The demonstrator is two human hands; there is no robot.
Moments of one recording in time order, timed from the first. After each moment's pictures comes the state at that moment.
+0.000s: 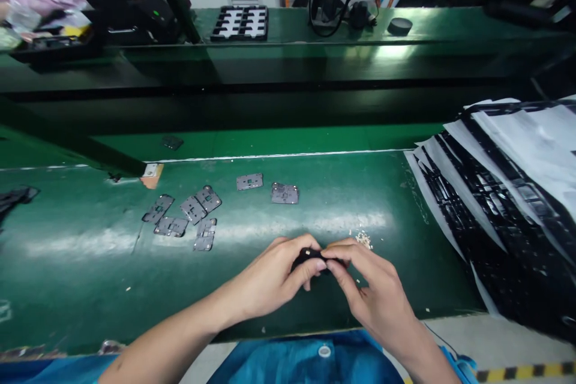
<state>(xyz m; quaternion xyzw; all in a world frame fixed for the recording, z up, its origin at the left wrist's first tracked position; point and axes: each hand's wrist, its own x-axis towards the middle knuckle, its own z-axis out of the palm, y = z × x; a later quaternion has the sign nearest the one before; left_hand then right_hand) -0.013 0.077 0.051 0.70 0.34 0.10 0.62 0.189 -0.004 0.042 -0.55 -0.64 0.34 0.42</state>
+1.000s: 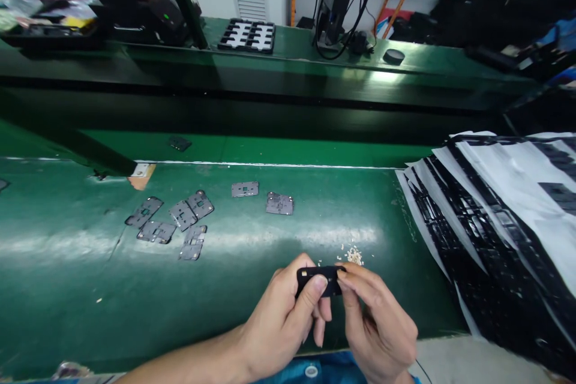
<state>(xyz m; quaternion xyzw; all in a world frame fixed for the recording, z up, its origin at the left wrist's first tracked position) 0.014 0.029 0.040 0.50 0.34 0.27 0.75 0.180 -0.029 0.015 -0.55 -0.65 0.06 0.52</state>
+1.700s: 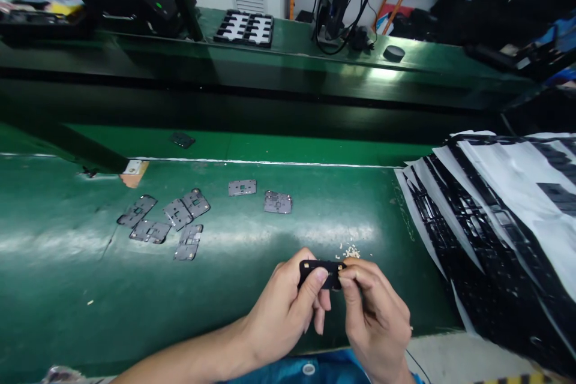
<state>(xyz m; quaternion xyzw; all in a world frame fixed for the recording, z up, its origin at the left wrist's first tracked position) 0.018 0.034 0.027 0.51 0.35 0.26 0.74 0.184 -0.023 0.019 -0.59 -0.63 0.12 0.50</state>
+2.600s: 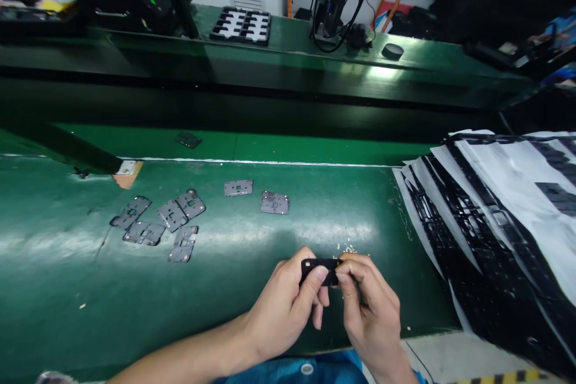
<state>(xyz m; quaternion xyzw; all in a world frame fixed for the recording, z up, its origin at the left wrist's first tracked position) 0.027 0.043 0.029 0.54 0.36 0.24 0.72 0.192 -0.015 0.019 -0.60 -0.64 0.15 0.45</state>
